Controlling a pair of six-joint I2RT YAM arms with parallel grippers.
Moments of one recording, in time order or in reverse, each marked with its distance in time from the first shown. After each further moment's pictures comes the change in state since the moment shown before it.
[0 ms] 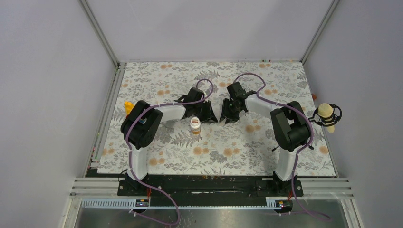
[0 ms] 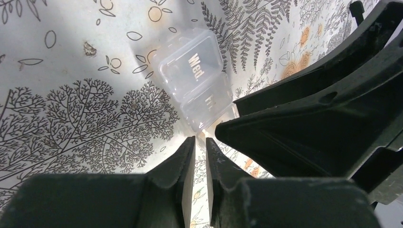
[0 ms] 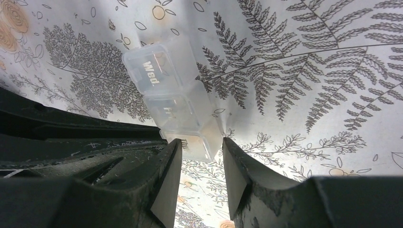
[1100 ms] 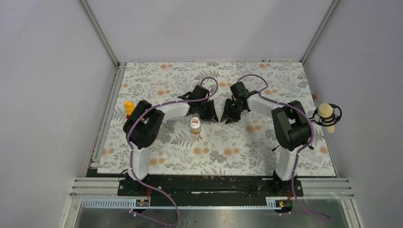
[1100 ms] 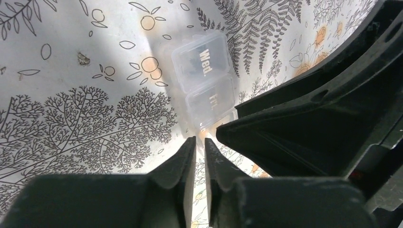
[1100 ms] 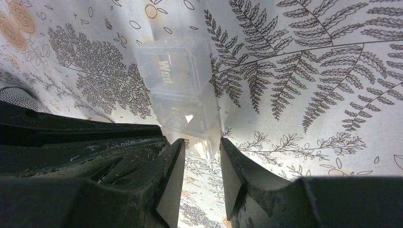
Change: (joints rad) left arm -0.036 0.021 0.117 -0.167 -0.082 0.089; right arm -0.038 0.001 -0.016 0.016 -0.087 0.021
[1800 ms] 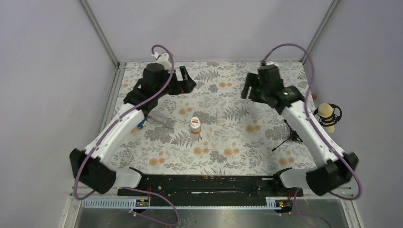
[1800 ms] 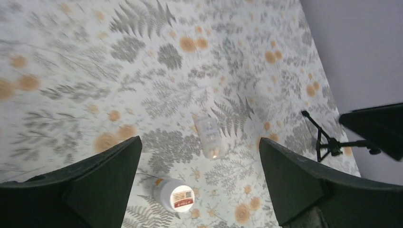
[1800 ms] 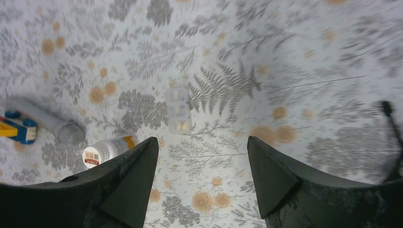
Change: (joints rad) left arm 0.178 -0.627 -0.006 -0.166 -0.259 0.151; right arm -0.023 -0.500 0.136 -0.256 0.388 -0.136
